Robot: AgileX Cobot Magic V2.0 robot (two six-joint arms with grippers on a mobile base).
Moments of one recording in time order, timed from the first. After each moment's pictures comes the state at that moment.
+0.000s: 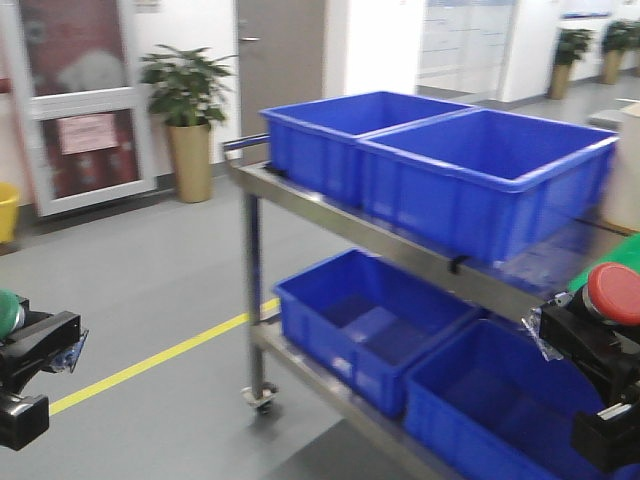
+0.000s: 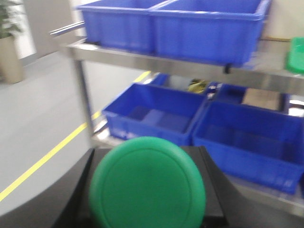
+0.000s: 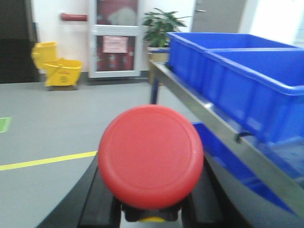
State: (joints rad) left arm -0.36 0.87 -0.79 -0.18 0.20 0.21; right arm 0.38 0.79 -0.75 -0.27 0.15 0.20
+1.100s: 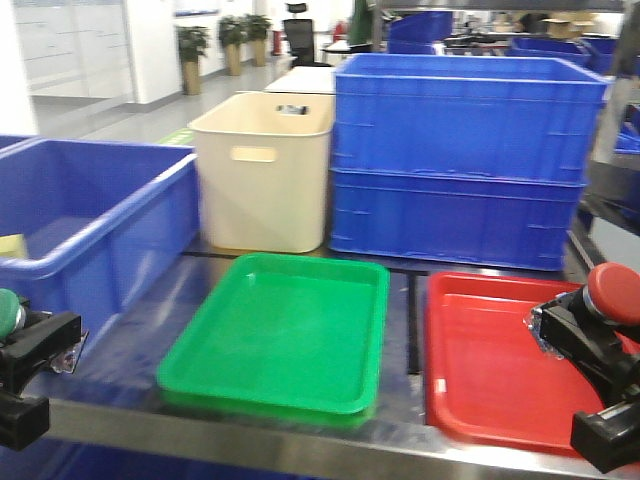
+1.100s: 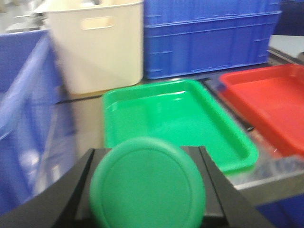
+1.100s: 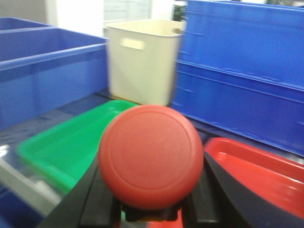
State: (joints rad) left arm -0.36 0.87 -0.79 -0.18 0.20 0.21; right arm 0.38 0.79 -0.75 -0.27 0.15 0.20
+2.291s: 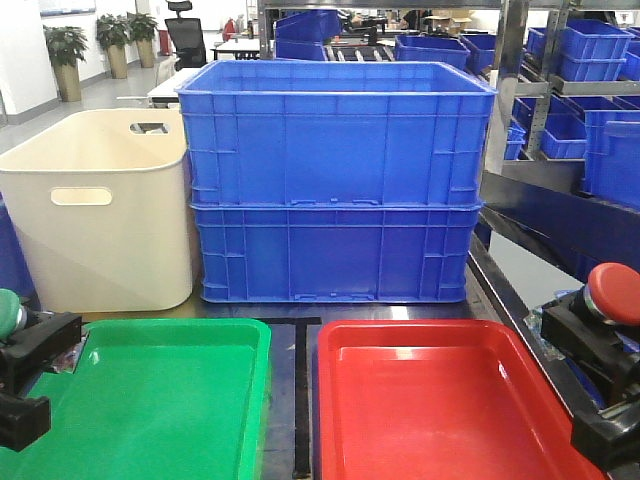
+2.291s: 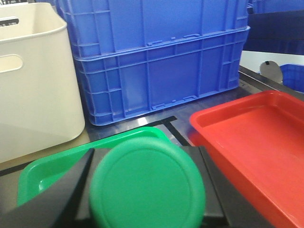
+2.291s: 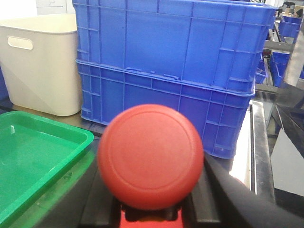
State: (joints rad) left arm -0.36 0.87 -0.79 -0.18 0.20 0.21; right arm 0.38 0.79 -0.75 -0.27 0.15 0.20
